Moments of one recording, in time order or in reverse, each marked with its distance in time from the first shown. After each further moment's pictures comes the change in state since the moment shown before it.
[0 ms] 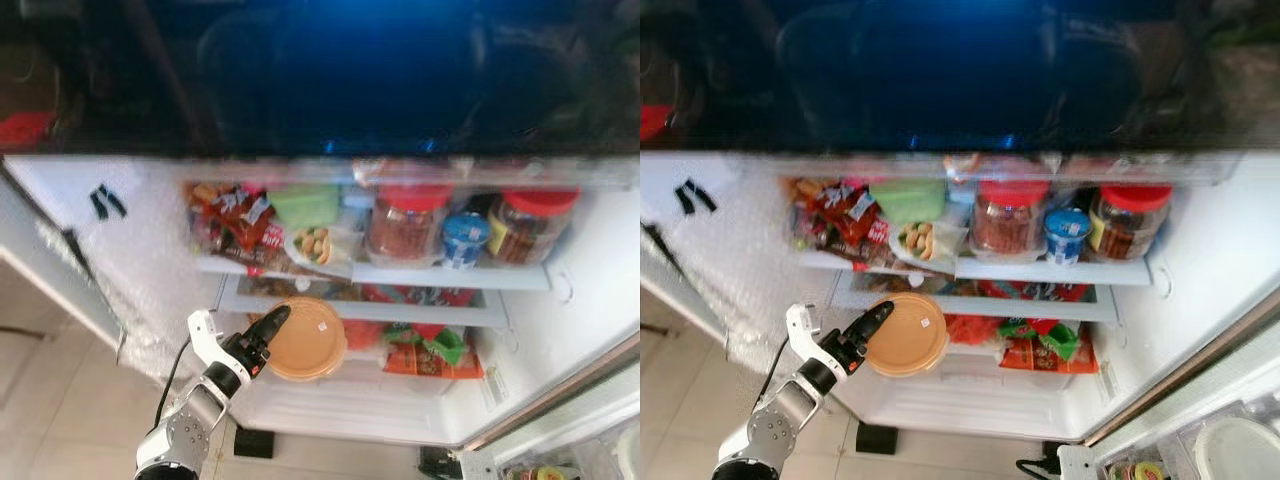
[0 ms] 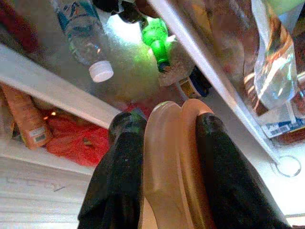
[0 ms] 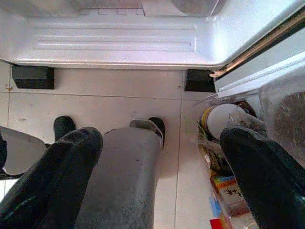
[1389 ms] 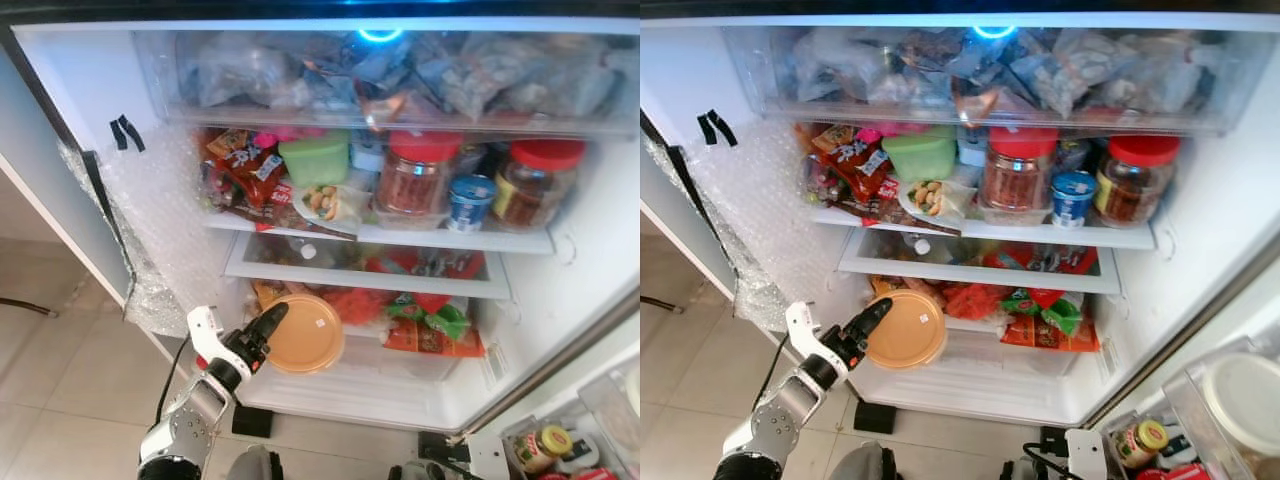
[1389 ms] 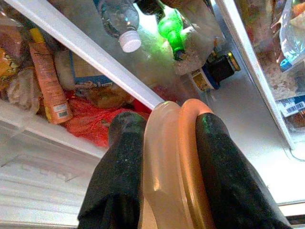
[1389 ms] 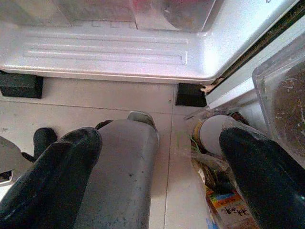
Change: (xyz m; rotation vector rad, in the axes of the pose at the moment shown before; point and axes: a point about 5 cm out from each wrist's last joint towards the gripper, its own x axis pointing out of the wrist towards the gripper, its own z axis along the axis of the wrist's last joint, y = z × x) left arm 0.006 0.001 0.003 0.008 -0.019 0.027; right arm 0.000 -0.004 0.013 -0.003 -0.072 0.005
